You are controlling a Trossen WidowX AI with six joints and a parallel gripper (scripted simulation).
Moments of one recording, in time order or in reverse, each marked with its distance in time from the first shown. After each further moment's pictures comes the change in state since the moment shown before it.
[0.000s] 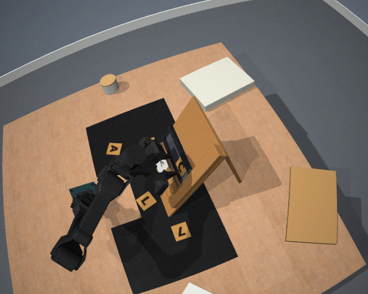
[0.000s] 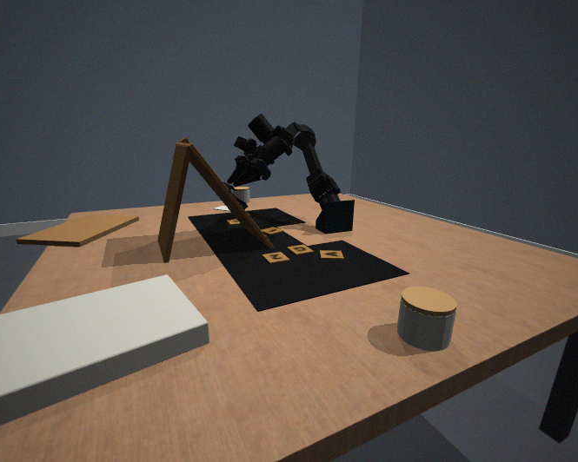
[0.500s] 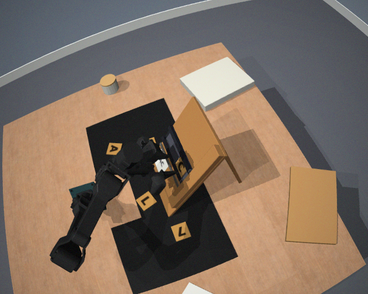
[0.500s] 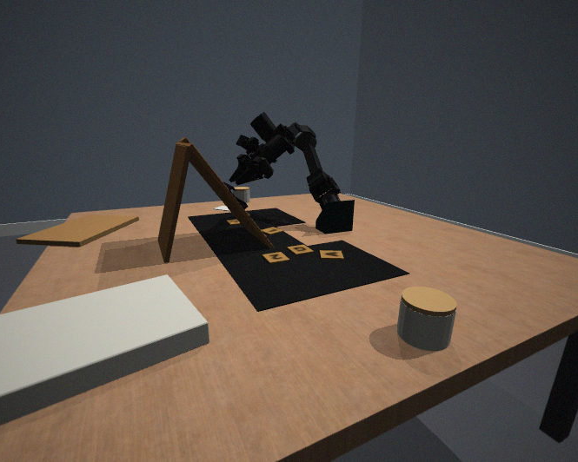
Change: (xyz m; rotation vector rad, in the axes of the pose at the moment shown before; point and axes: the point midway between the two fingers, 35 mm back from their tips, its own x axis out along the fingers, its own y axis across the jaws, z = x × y) arm -0.008 0.001 0.000 -0.001 0.001 0.001
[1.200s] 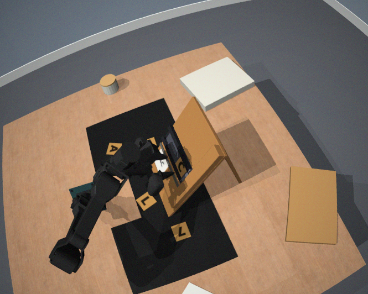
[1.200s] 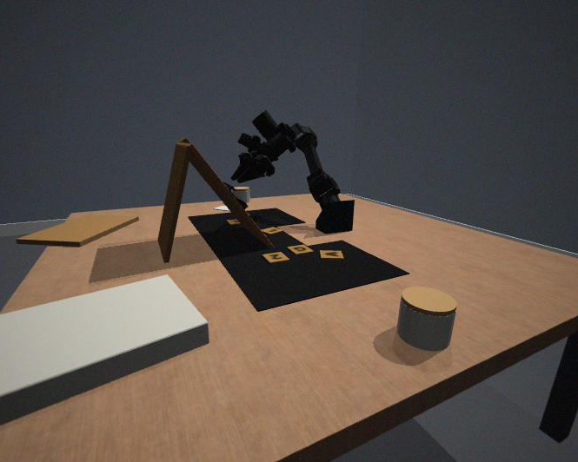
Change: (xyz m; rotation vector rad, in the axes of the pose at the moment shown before) arm -0.008 -0.002 0.000 0.000 0.000 0.001
